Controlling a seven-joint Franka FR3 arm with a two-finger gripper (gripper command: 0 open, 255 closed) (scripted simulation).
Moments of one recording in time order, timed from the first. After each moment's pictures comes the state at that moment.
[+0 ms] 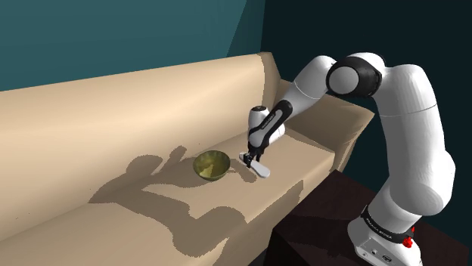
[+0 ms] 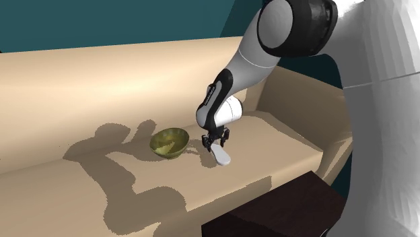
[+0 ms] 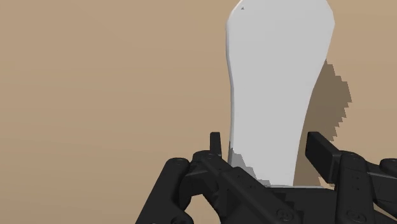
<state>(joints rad) 0.04 0.60 0.02 -2.09 -0.02 2.68 0.03</state>
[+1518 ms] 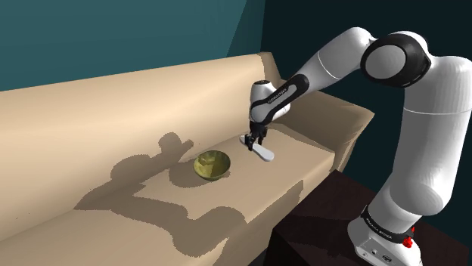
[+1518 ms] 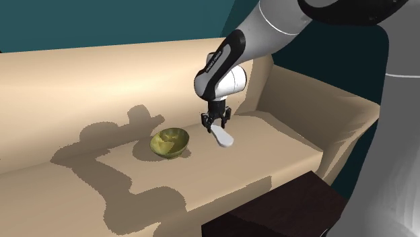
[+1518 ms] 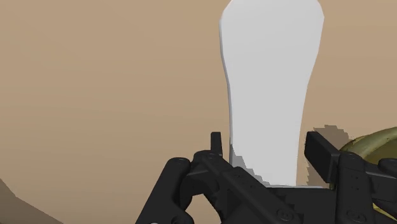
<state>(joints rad) 0.03 0.34 0.03 -2.12 -0.01 2.44 0.02</state>
